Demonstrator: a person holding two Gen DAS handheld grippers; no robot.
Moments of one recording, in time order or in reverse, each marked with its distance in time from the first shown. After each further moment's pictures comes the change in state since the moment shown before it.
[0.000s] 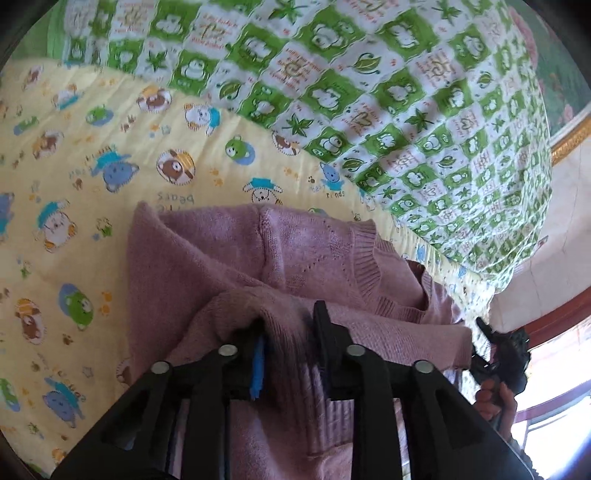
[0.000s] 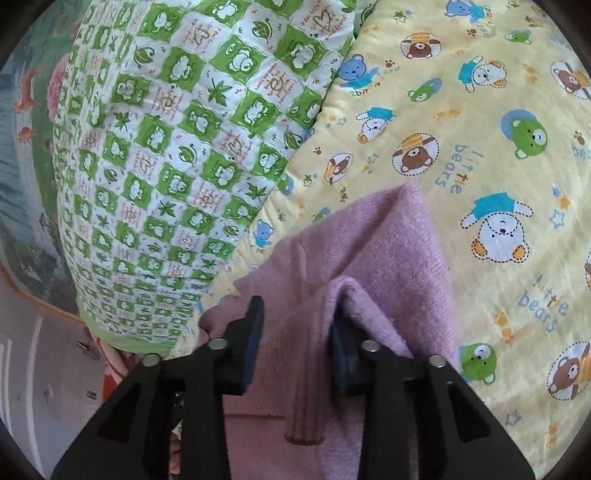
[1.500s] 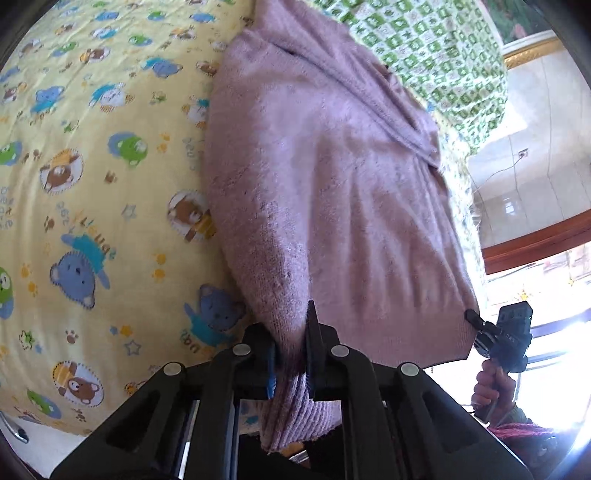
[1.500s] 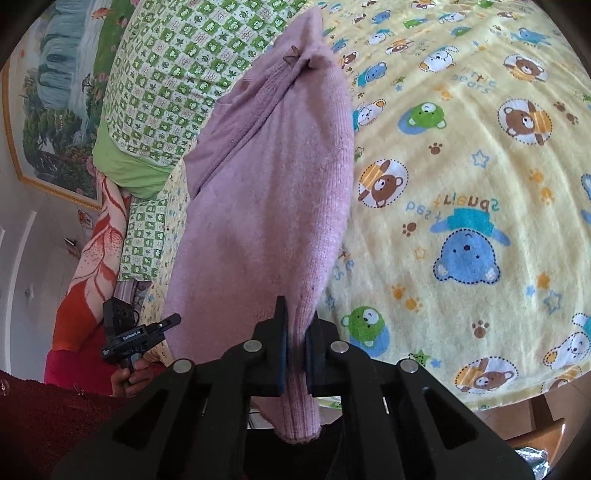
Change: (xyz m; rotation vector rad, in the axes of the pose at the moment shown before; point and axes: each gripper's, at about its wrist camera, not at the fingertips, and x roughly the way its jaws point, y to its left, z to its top) left arm -0.177 0.041 -0.357 0.008 0.236 -0.047; right arm -0.221 -0.059 -0.331 -0.167 0.239 -0.080
